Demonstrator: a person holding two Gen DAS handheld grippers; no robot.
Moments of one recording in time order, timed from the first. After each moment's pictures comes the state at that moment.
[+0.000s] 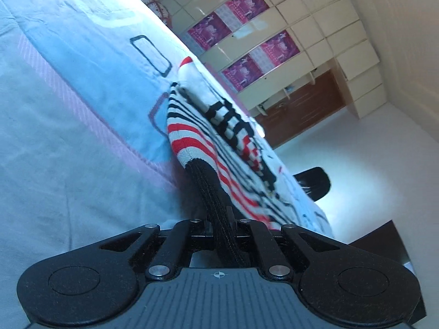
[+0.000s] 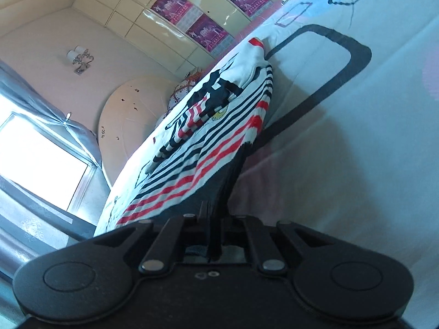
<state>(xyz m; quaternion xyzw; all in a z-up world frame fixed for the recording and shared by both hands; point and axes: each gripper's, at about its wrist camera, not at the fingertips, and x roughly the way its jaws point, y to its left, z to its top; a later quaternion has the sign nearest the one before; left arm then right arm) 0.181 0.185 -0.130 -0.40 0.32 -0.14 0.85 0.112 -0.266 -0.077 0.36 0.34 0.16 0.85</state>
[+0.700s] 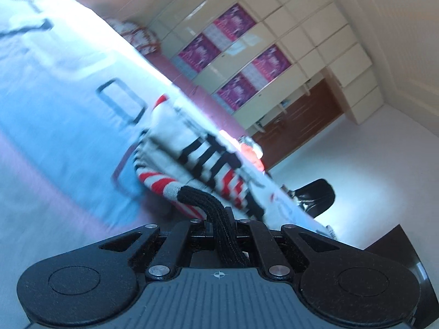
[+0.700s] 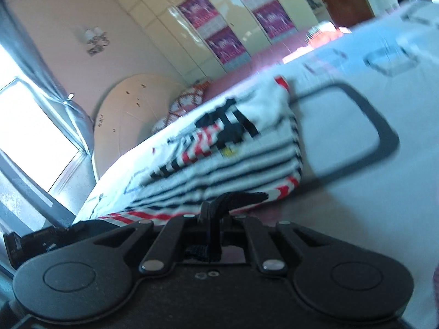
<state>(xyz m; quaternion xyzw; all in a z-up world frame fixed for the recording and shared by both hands) 0.219 0.175 -0.051 -0.36 0.26 -0.13 0.89 0.159 -0.259 -0.012 0.25 0.30 0.17 0.90</state>
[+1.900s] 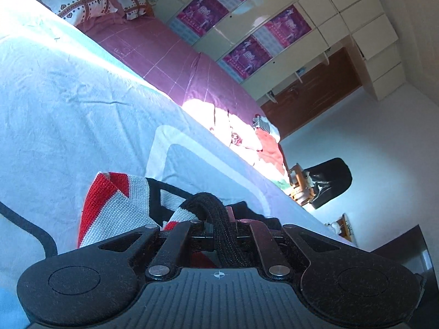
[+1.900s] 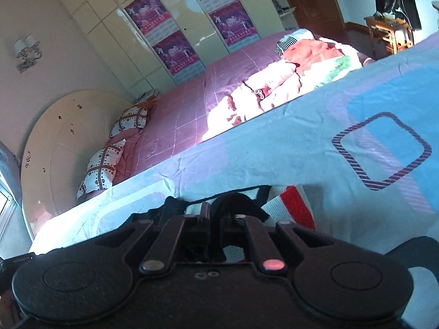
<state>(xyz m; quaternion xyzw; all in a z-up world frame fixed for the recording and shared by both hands) 0.618 0.167 -0.088 -0.34 0.36 -0.15 0.85 0.527 -0.256 -0.034 0.25 0.34 0.04 0.90</state>
